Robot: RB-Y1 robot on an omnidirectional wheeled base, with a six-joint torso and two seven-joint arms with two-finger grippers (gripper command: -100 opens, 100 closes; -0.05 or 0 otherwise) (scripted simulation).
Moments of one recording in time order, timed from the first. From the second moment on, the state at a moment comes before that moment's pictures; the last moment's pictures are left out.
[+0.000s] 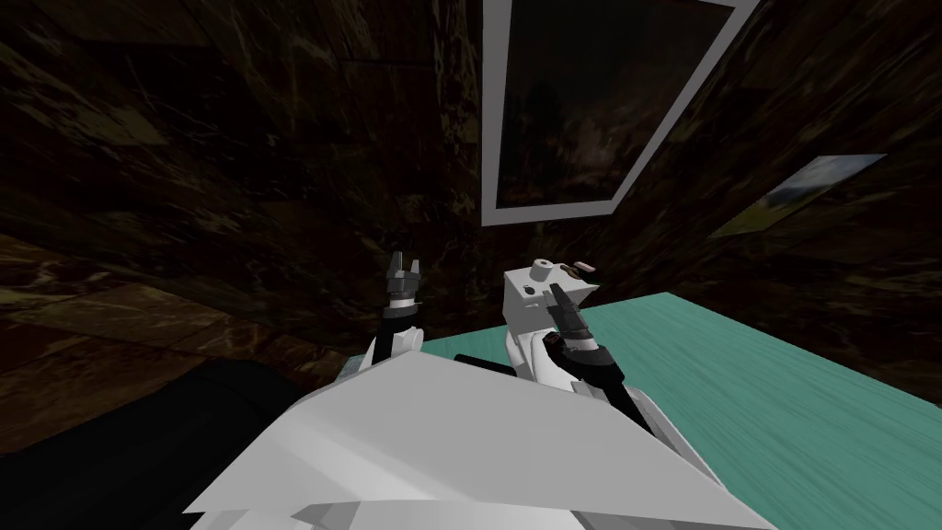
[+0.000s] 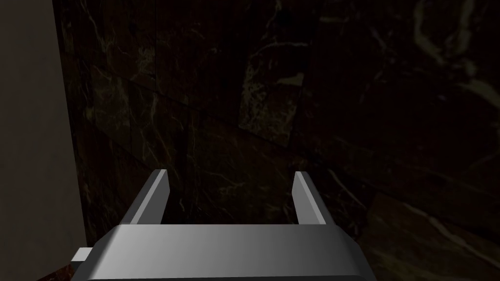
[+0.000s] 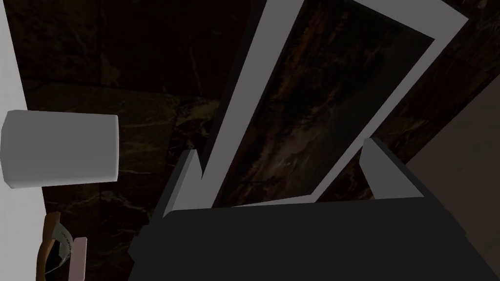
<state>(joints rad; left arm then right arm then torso) 0.52 -0.04 0.05 -2.35 -0.03 -0.46 0.08 0.52 -0.33 0.10 -2.12 0.16 -0.49 -0.07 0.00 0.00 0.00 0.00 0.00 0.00</state>
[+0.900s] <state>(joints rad) 0.52 -0.04 0.05 -2.35 -0.03 -0.46 0.08 0.57 -0.59 0.14 -1.99 0.21 -0.53 -0.02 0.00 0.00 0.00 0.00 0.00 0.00</state>
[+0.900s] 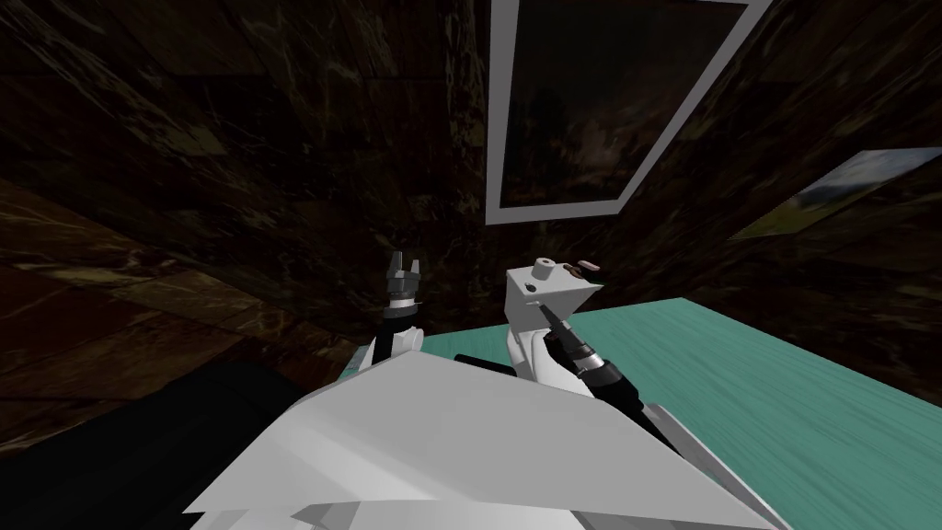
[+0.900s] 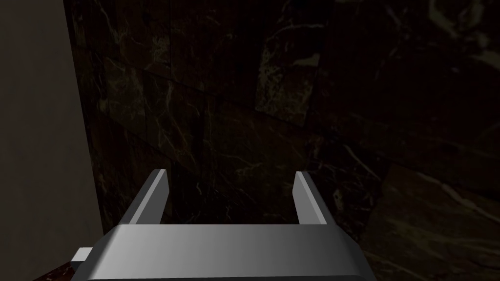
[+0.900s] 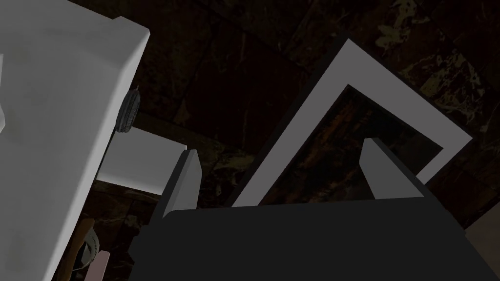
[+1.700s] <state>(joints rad) 0.52 -0.04 0.05 -2.35 -0.03 -0.46 0.08 0.61 -0.82 0.16 -1.87 0.24 -0.58 0.01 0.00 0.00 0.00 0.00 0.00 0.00</state>
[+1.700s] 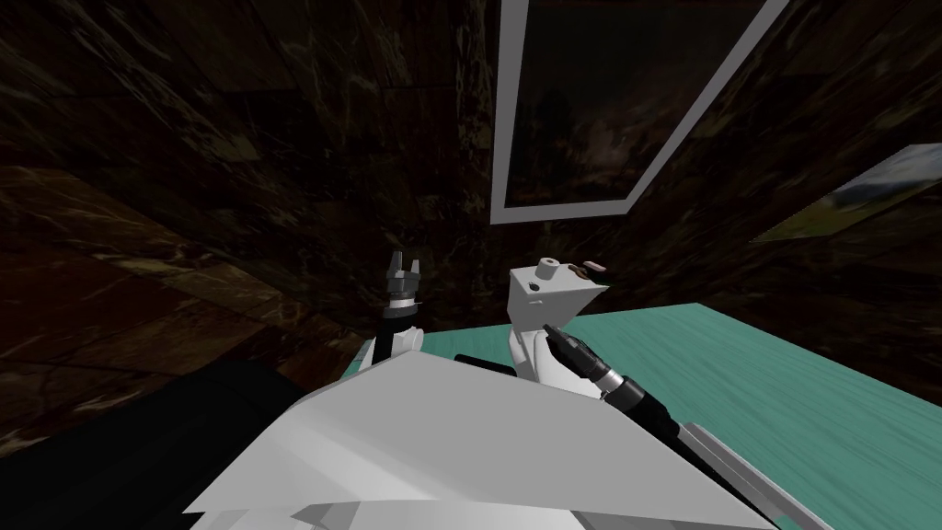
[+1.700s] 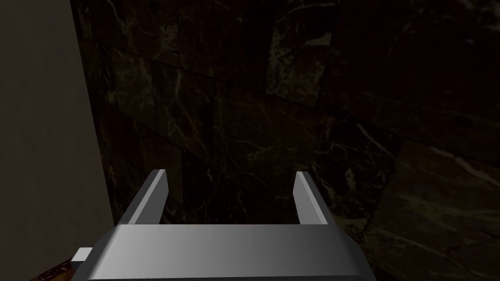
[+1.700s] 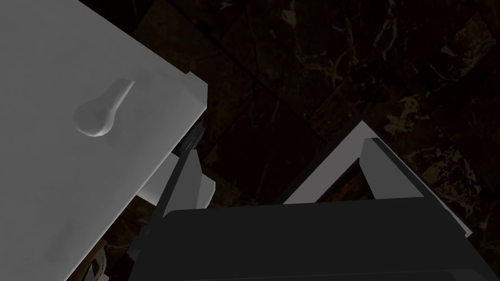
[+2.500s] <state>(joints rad) 0.52 -0.04 0.05 -2.35 -0.03 -0.46 0.08 0.64 -1.04 0.18 -1.77 0.28 -0.61 0.04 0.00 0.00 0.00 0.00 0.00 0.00</state>
